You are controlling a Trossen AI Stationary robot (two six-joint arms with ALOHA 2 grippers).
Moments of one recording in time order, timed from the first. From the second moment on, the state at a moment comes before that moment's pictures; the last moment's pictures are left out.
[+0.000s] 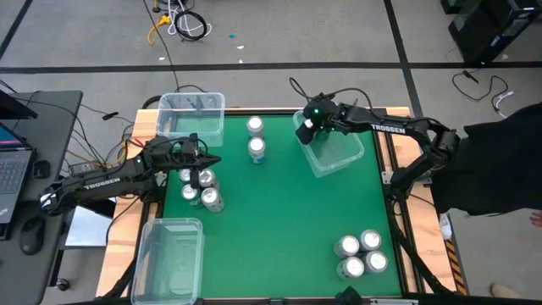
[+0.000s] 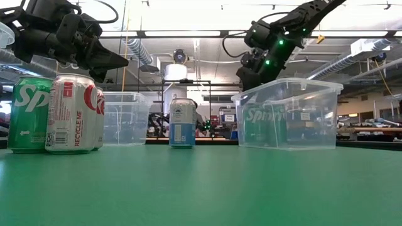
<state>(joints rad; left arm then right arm) 0.44 0.50 0.23 0.14 0.29 -0.08 -0.54 1.55 1.08 -0.39 0.19 0.18</state>
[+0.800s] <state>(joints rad) 0.44 0.50 0.23 0.14 0.29 -0.08 -0.28 1.55 1.45 -0.95 0.01 0.33</state>
